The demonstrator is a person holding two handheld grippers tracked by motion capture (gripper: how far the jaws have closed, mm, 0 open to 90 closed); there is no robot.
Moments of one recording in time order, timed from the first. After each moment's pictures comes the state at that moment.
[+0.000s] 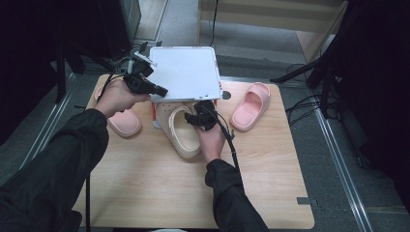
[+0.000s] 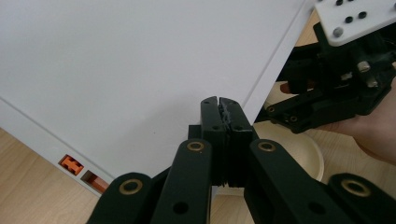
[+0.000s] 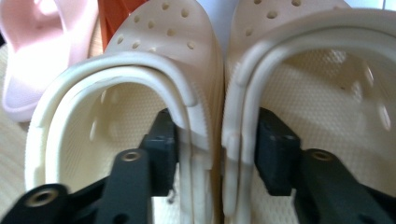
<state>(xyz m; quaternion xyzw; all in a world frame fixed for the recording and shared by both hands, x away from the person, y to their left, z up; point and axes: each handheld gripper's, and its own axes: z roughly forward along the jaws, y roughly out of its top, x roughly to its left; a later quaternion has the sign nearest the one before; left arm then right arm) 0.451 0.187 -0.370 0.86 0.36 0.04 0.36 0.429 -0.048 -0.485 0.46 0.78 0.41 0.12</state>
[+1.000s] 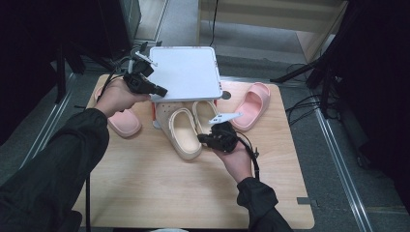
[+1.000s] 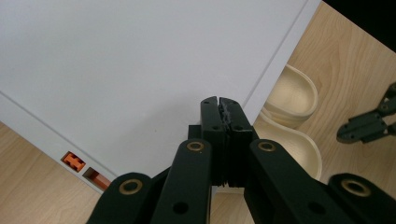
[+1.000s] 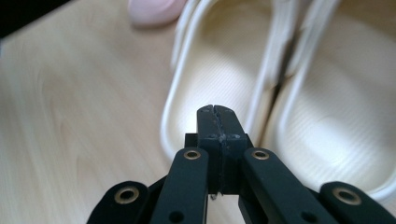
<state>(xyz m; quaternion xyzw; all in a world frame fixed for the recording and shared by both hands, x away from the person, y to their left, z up) 0.451 0.187 -0.368 0.86 0.37 0.04 0.36 0.347 -0.106 -0.460 0.32 0.85 0.41 0.05</state>
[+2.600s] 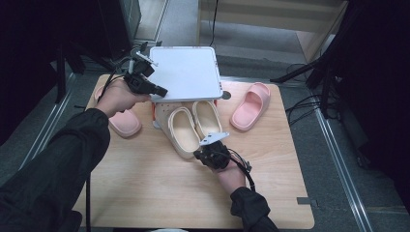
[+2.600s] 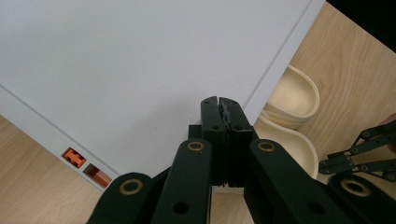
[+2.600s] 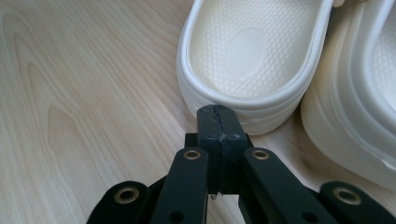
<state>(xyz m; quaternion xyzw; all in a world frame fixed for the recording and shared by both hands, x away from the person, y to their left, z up) 0.450 0.184 -0.368 0.86 0.38 0.04 0.35 0.321 -0.092 -0.508 0.29 0.88 0.36 0.08</state>
